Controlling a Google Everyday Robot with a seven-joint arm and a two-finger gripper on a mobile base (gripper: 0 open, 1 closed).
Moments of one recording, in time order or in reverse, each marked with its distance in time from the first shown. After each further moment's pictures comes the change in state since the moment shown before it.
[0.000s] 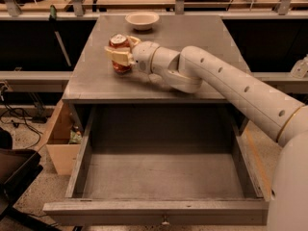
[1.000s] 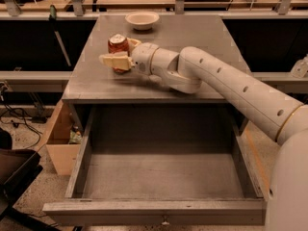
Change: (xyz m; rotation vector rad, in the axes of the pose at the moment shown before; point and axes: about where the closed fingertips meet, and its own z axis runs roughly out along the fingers) arm -0.003 0.001 0.001 -0.002 -0.001 0.000
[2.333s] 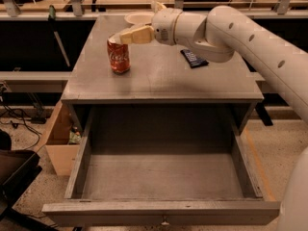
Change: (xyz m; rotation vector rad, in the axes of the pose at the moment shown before) arm -0.087 -0.030 -0.052 0.025 0.062 -0.052
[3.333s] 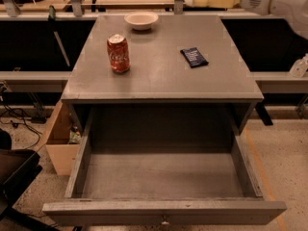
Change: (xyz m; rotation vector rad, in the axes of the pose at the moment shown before) arm -0.117 -0.033 -0.202 0.311 0.024 -0.088
